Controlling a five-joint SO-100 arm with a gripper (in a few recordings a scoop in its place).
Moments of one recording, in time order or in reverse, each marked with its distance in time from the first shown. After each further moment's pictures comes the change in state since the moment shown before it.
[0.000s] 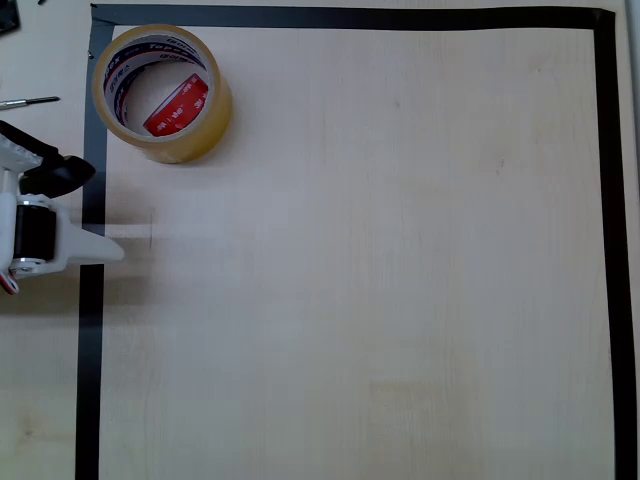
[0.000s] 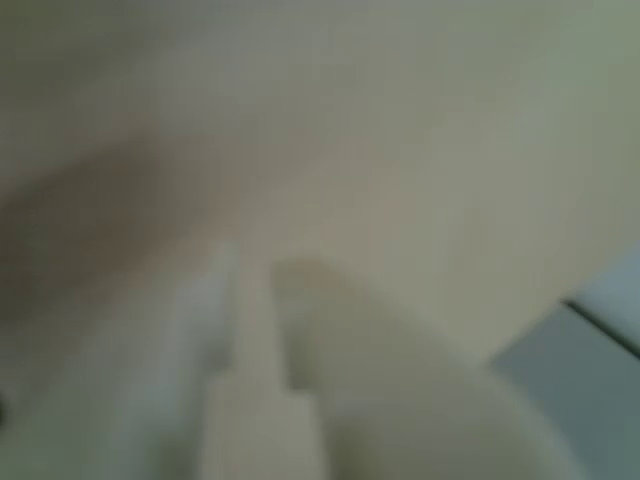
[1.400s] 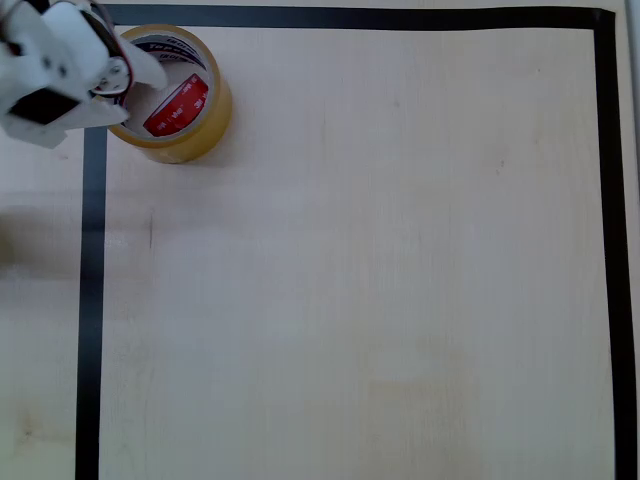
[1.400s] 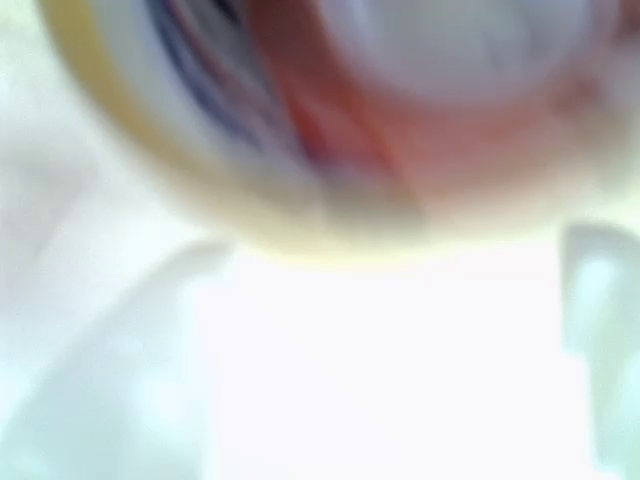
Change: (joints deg) arm -27.4 -77.2 -70.5 15.1 -4.6
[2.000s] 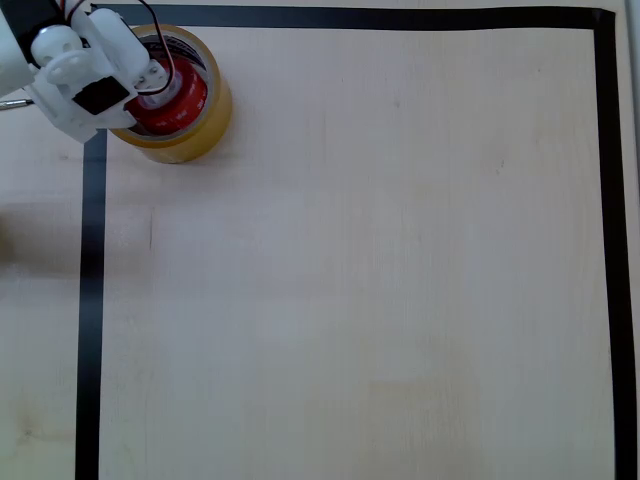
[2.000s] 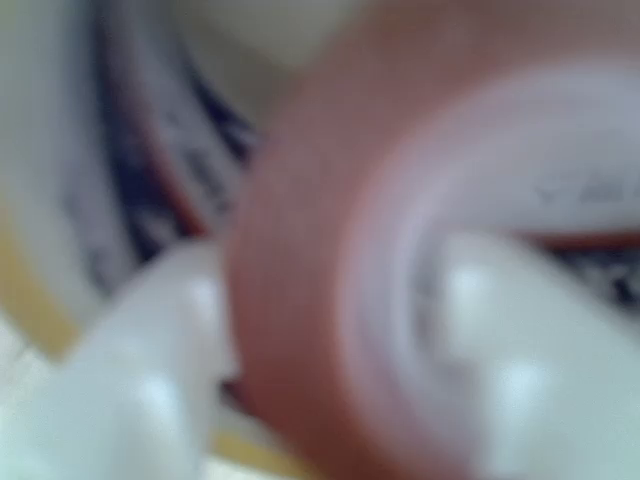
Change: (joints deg) arm -5.5 -15.6 5.1 -6.5 1.8
